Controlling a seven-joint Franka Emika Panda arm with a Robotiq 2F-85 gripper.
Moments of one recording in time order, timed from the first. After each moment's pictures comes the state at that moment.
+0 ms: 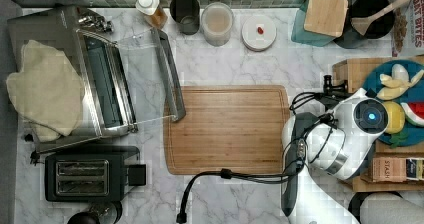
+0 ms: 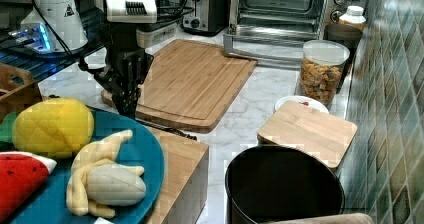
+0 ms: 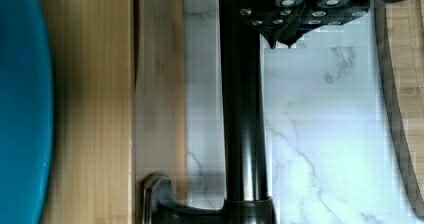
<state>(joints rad) -0.24 0.29 -0.29 -2.16 -0.05 0.87 -1.25</state>
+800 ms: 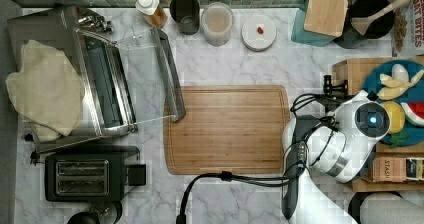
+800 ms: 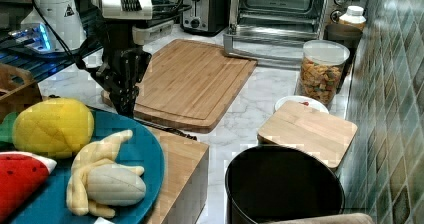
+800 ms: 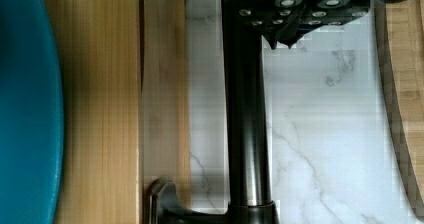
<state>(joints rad) -0.24 0.28 -0.30 -2.17 -0.05 0.88 -1.25</state>
